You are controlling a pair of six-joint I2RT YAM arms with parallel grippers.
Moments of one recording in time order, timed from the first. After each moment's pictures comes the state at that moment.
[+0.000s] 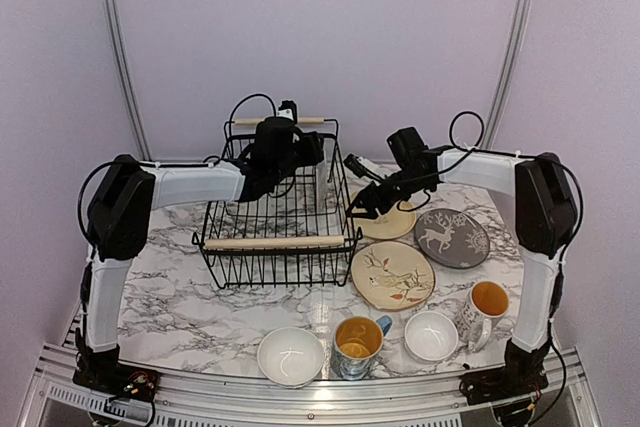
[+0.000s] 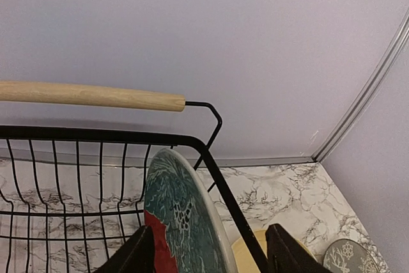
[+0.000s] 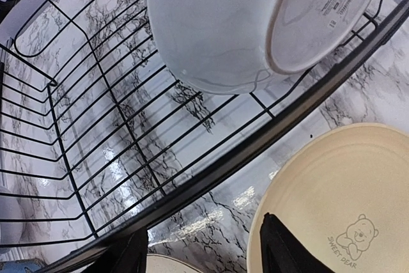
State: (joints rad) left arm -0.72 2.19 1.72 0.31 -0.30 -0.45; right arm 0.46 2.01 1.55 -0.51 -0.61 -0.29
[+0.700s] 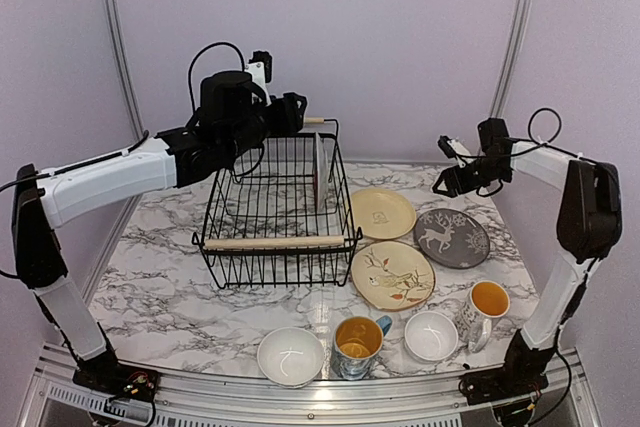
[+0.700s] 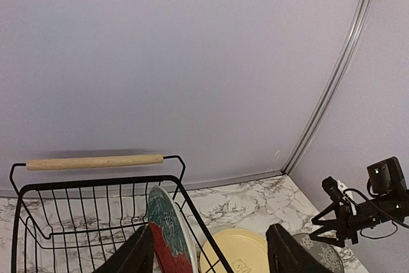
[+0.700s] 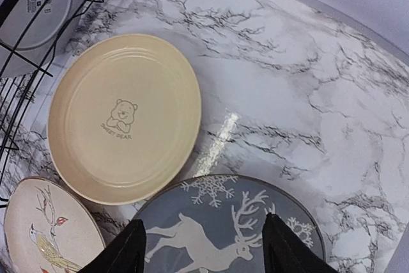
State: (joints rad) left arm -0.80 1.73 1.56 0.12 -0.36 -0.33; right arm 0.04 1.83 1.47 -0.59 -0.44 -0.33
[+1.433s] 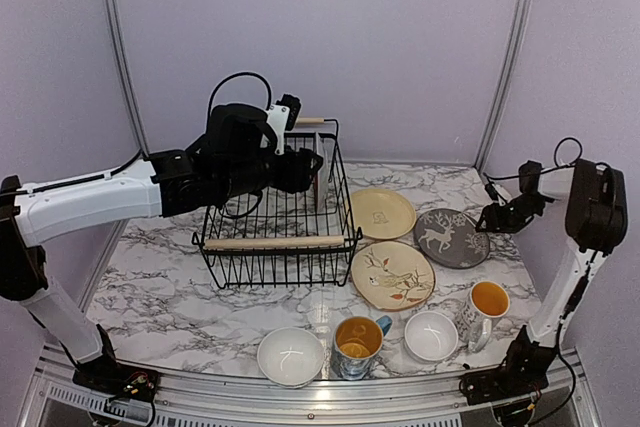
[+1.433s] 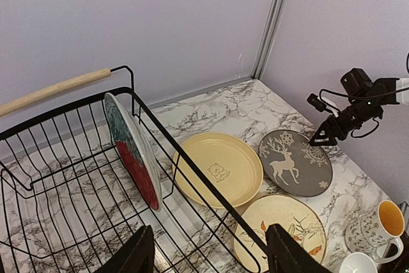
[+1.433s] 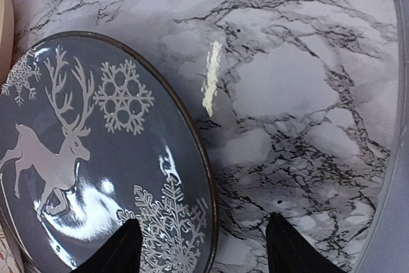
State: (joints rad) left arm -0.96 1.59 1.40 -0.13 -0.27 -0.27; right arm -0.31 1.91 1.29 -0.62 -0.38 -0.34
